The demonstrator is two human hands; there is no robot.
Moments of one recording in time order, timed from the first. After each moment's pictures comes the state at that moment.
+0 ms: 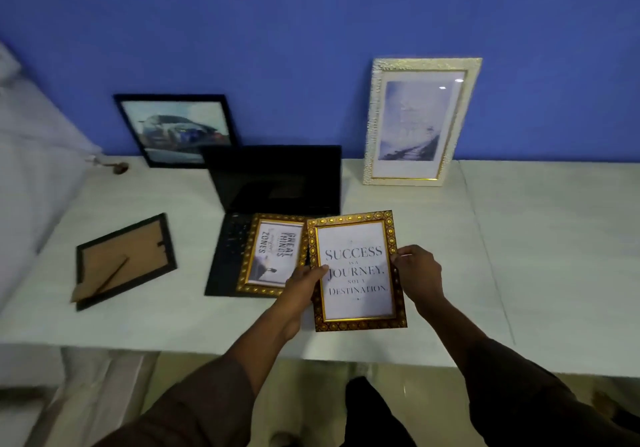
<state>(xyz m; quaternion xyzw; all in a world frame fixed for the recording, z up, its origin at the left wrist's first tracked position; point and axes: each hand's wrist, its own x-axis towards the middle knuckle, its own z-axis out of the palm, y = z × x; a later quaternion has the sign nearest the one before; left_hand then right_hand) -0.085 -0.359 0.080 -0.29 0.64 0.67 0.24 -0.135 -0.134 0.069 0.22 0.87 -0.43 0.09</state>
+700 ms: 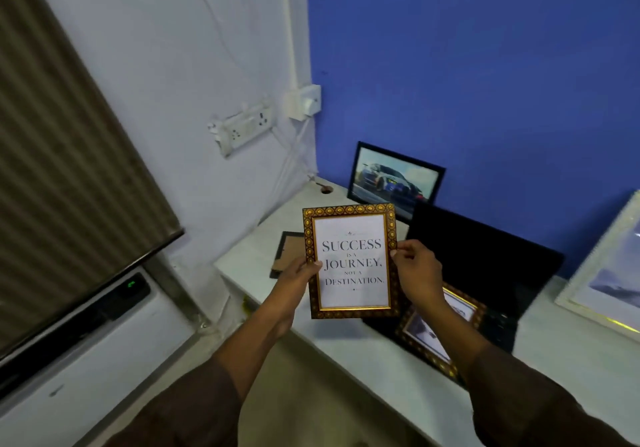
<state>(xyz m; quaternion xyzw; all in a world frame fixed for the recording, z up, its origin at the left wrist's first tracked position) 0.062 -0.648 0.199 -0.34 0.63 0.70 -0.09 -0.110 -0.493 0.179 -0.10 0.85 -0.51 0.10</state>
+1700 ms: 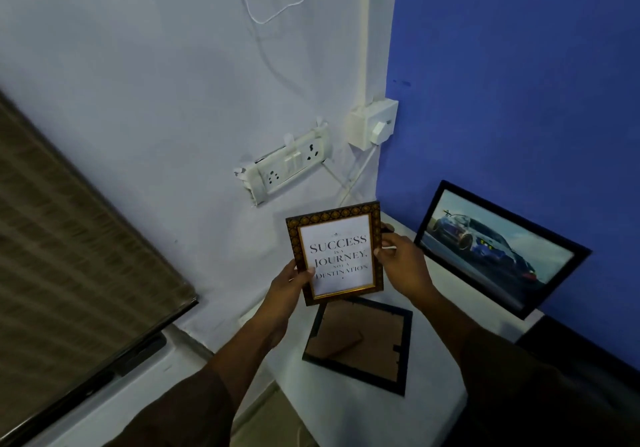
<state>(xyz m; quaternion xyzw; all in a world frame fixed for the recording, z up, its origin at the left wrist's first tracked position) -0.065 -0.894 0.165 -0.40 0.61 0.66 -0.16 -0.279 -0.787 0.148 -0.31 0.81 -0.45 0.21</state>
